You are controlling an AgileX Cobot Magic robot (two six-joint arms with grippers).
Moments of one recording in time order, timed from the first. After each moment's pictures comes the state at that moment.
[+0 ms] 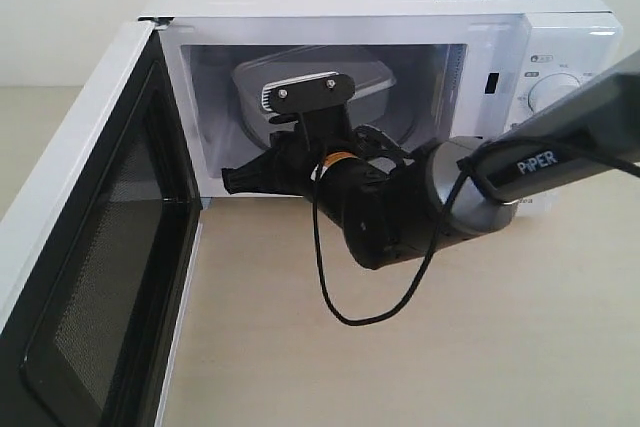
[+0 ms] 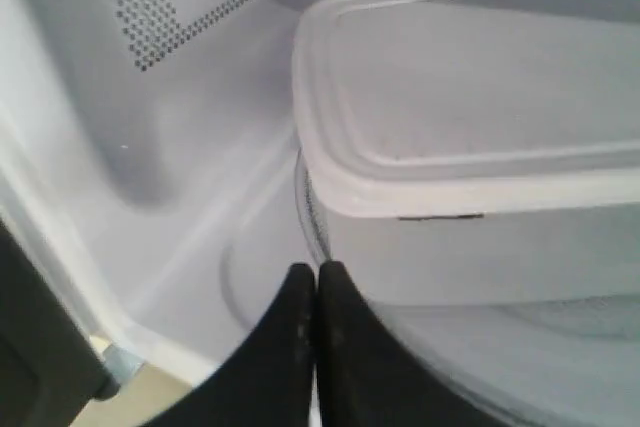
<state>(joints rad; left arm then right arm) -0.02 0.07 0.00 -0.56 0.29 0.59 0.61 2.10 -1.09 0.38 -0.65 -0.13</state>
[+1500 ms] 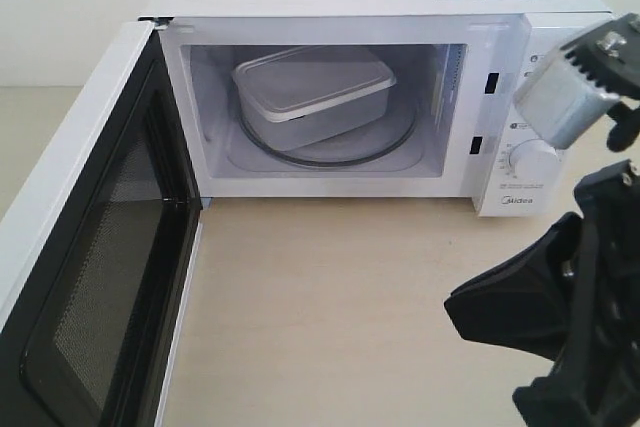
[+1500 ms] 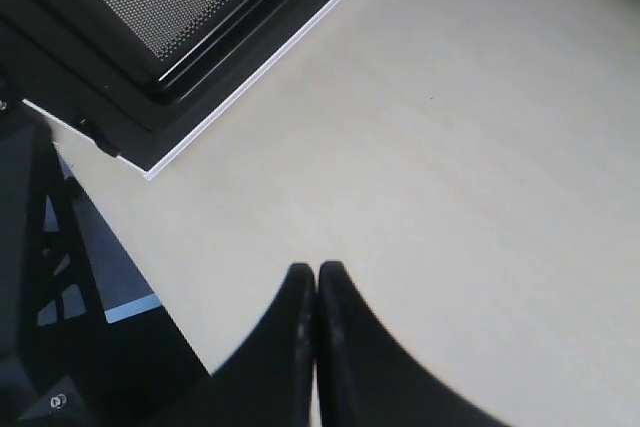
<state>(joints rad) -0.02 0.07 0.00 -0.62 0.23 0.57 0.64 0.89 -0.75 0.33 0.80 -0.15</state>
